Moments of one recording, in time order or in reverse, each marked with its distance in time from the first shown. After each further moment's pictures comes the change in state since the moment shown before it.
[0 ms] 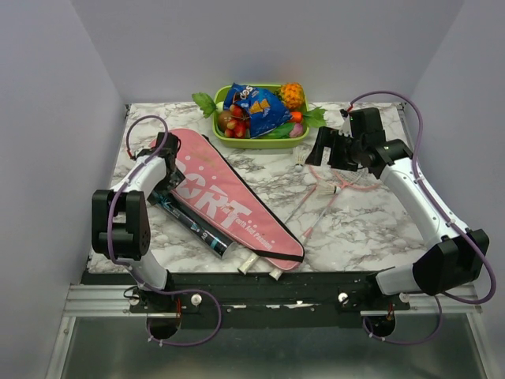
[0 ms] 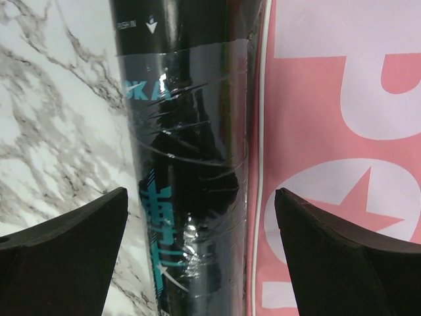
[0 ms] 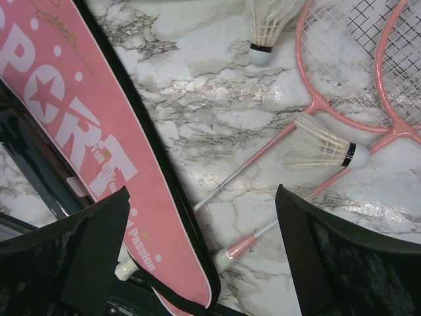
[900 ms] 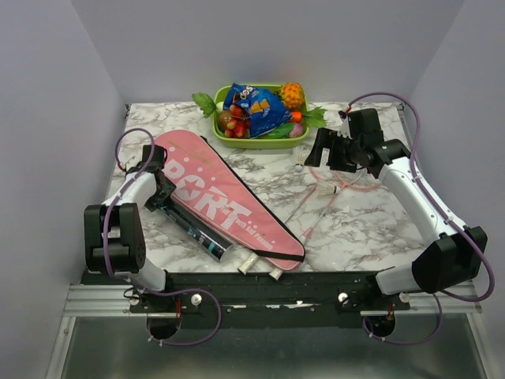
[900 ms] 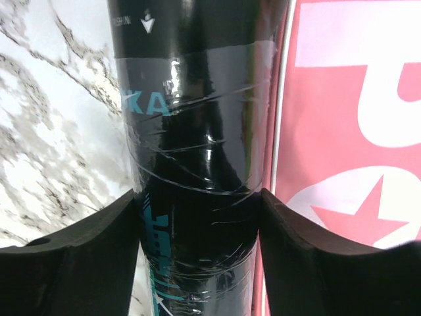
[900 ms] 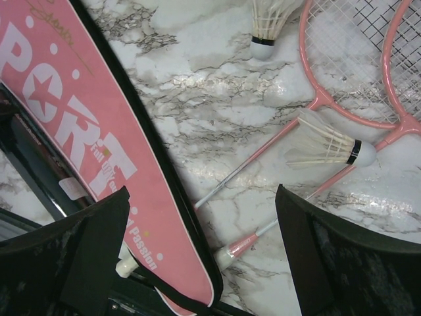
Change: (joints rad) left arm 0.100 -0.085 -0.196 0.213 0.125 0.041; right arm 0.000 0.013 -0.008 0.002 -0.015 0.004
